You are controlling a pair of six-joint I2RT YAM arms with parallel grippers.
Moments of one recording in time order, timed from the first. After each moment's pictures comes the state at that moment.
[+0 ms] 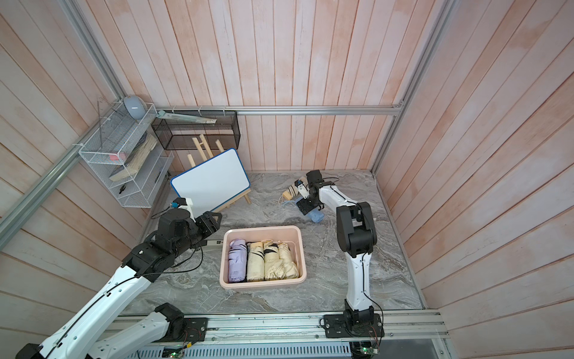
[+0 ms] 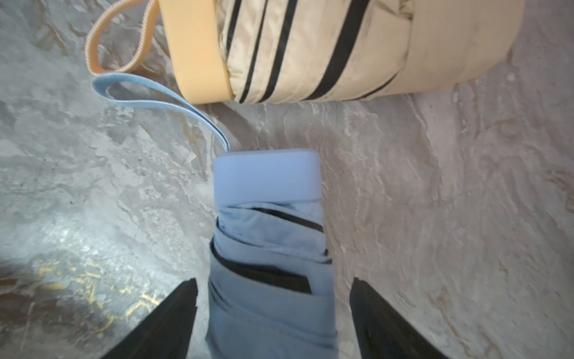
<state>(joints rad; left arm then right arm) -0.49 0.91 0.92 -0.55 -0.10 -0.86 0.28 2.17 1.67 -0.63 -0.08 -0.40</state>
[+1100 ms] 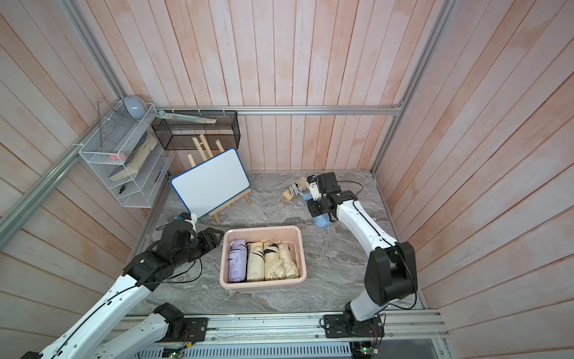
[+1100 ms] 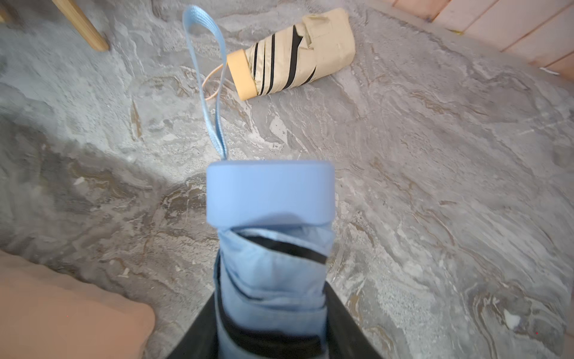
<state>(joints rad) -0.49 0.83 0.79 -0.64 0.02 -0.88 0.31 1.55 1.30 -0.68 -0.04 -0.09</state>
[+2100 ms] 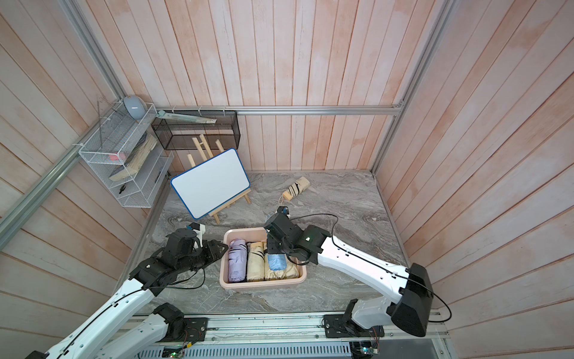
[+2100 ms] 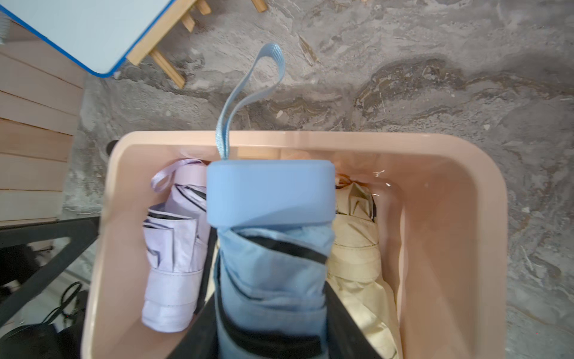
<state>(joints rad) -0.49 0.81 0.66 -0.61 0.18 -0.87 1.02 1.38 1.20 -0.80 0.23 0.85</state>
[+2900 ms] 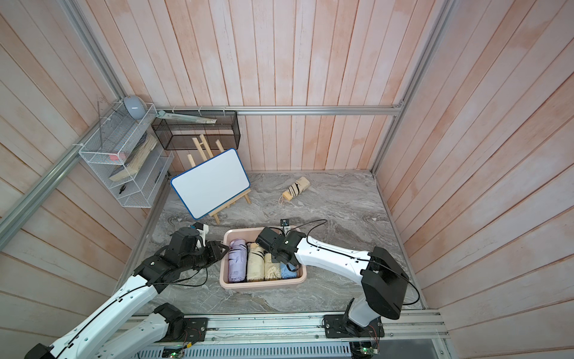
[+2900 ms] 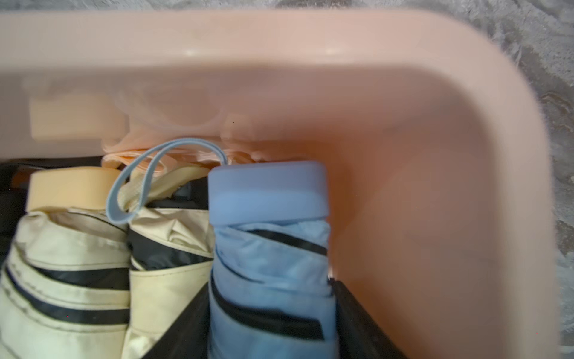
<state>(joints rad) -0.49 0.85 0.65 -0.58 0.21 -0.86 1.03 1.55 1.11 -0.84 0.42 0.92</state>
